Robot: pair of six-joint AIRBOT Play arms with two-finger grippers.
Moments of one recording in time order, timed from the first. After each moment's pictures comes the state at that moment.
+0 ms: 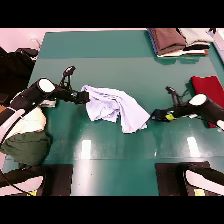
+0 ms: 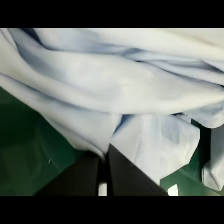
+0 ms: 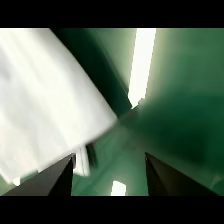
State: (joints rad) left arm -0.25 -1.31 1.01 0.93 -0.82 -1.38; right arm 0.01 -1.22 0.71 -0.93 1.03 1.23
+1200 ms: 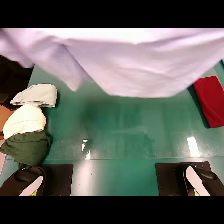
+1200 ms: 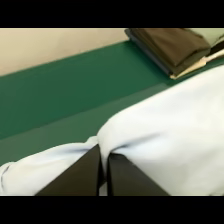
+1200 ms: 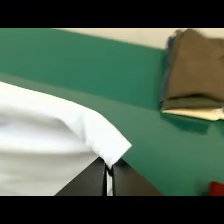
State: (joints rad) left arm -0.25 -0.76 1.70 1.37 -1.12 -1.46; right arm -0.36 -0.74 1.58 -0.99 1.28 1.18
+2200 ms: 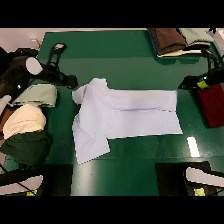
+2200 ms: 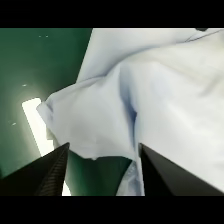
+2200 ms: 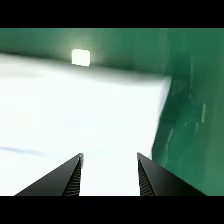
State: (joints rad) left arm -0.19 -1.33 1.33 1.36 -1.00 -1.45; right arm -0.25 -1.33 1.32 -1.20 1.29 1.35
